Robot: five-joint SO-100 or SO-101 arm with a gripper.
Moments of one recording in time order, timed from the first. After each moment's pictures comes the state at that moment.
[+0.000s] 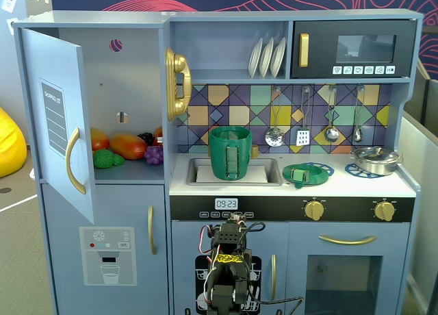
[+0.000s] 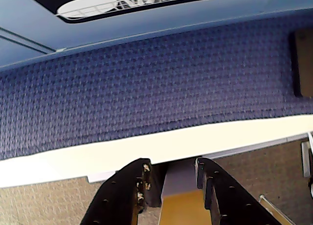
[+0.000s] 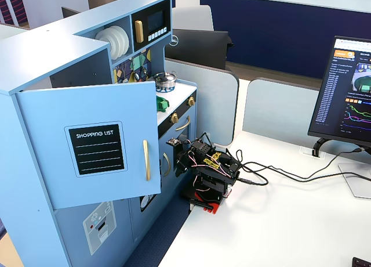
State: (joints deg) arm 4.2 182.7 172.1 78.0 -88.9
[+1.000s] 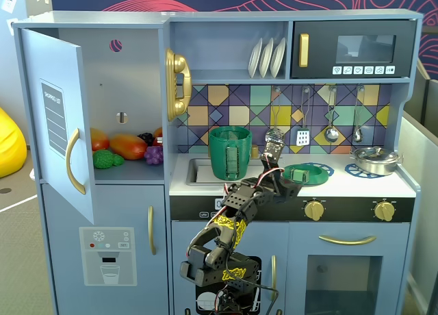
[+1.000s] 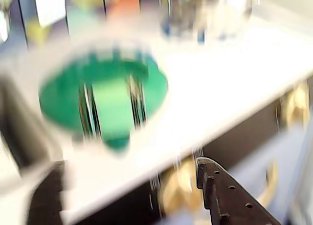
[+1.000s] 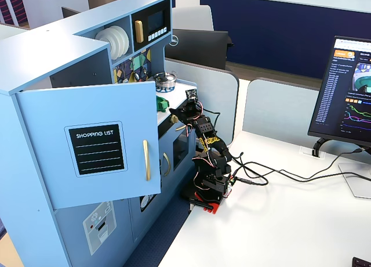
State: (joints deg) arm 37.0 157.3 137.3 21.3 -91.4
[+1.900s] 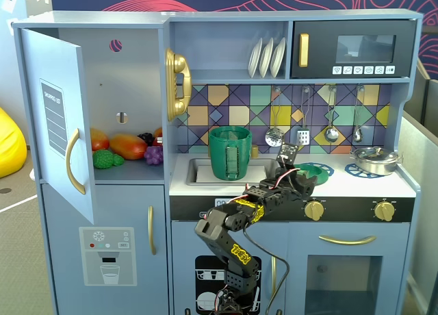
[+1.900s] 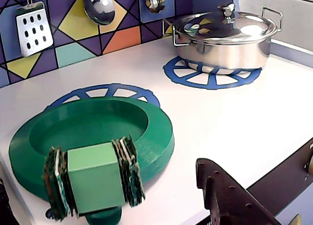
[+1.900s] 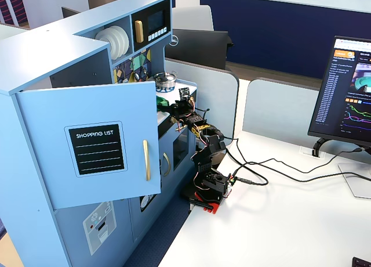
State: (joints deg) arm 36.9 127.4 132.5 -8.4 -91.1
